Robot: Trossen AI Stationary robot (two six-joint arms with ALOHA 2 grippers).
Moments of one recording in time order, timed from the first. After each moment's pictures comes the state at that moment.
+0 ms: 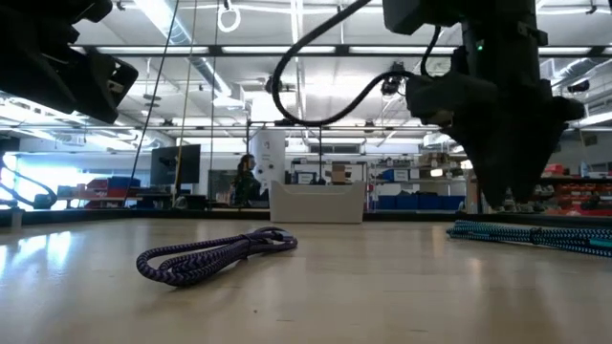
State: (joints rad) left arm -0.60 1.01 0.45 -0.11 -0.34 -0.20; right arm 0.34 1.81 1.21 -1.01 0.05 1.42
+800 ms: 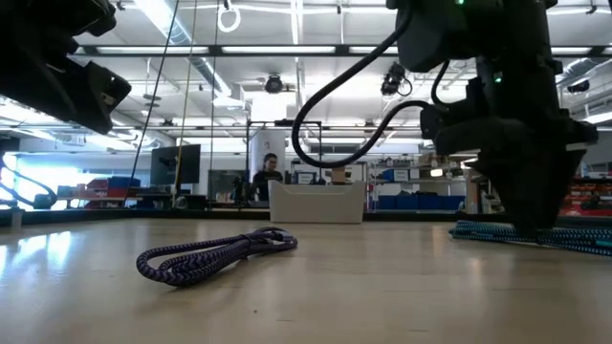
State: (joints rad) left arm -0.60 1.01 0.45 -0.15 -0.34 -0.36; right arm 0.33 1.83 1.12 -0.96 0.03 1.39
